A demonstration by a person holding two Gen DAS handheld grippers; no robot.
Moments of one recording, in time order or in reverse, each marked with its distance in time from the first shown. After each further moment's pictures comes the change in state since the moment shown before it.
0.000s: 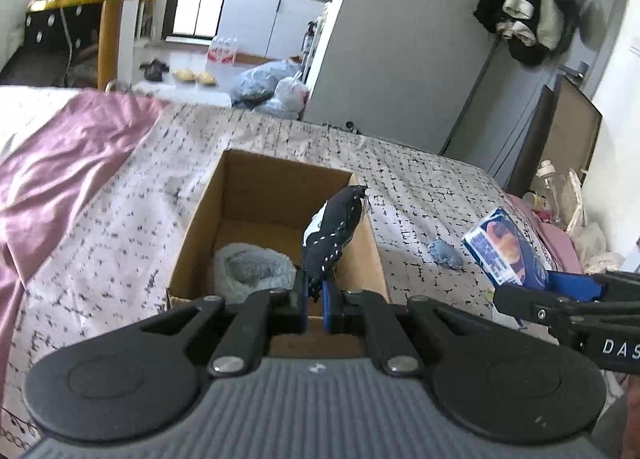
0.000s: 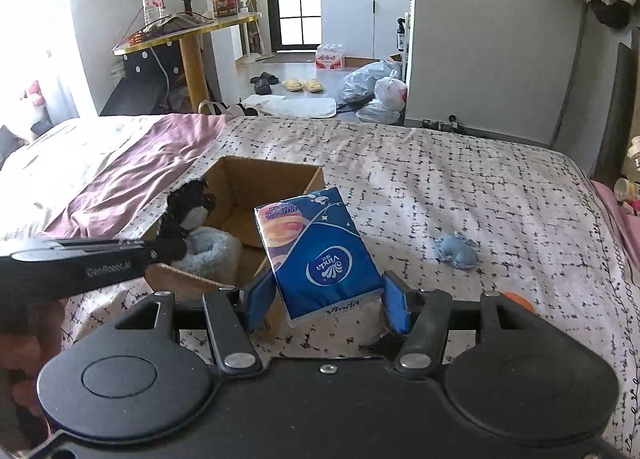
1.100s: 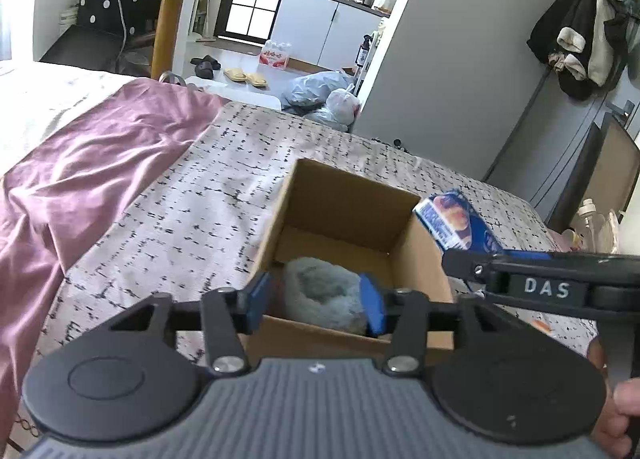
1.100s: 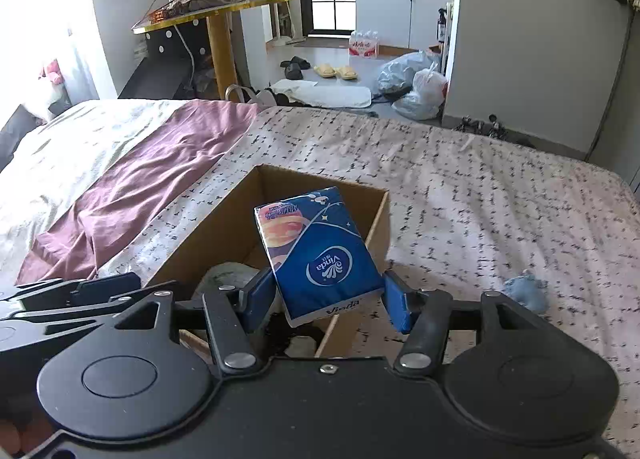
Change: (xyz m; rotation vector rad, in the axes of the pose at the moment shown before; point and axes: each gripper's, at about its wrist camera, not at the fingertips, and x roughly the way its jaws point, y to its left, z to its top) left arm -0.004 0.039 0.006 -0.100 -0.042 0.112; right arm 0.072 0.044 0.039 -0.051 0.054 0.072
